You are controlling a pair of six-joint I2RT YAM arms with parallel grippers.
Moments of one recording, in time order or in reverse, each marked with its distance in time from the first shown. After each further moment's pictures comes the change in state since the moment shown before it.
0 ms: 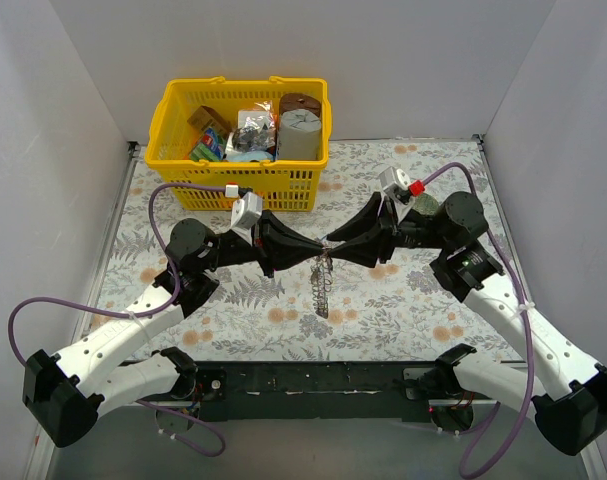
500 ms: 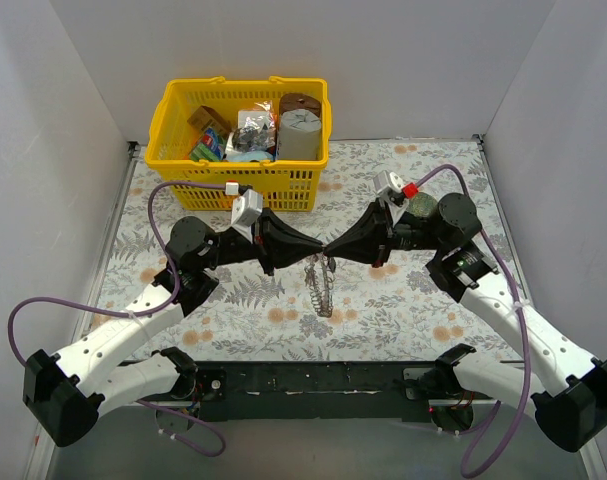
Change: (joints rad) left arm 0.002 0.004 0.011 -0.015 0.000 -0.002; right arm 0.027 0.014 -0.027 0.027 -0.010 0.012
